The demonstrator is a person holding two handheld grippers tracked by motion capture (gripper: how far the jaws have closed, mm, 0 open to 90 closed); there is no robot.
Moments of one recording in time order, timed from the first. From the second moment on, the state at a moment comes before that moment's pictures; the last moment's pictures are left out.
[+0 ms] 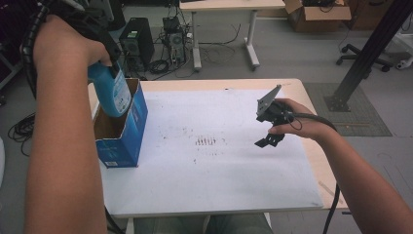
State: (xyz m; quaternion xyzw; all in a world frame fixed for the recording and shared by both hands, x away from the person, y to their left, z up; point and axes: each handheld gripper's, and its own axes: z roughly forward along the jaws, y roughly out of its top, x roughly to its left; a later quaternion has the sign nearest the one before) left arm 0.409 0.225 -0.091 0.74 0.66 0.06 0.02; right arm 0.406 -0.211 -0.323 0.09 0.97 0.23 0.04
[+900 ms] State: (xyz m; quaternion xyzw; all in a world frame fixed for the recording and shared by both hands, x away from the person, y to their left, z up) left arm 0.418 0.262 -0.150 0.72 0.70 0.04 0.00; right arm 0.405 -0.203 -0.332 0.09 0.97 0.23 0.03
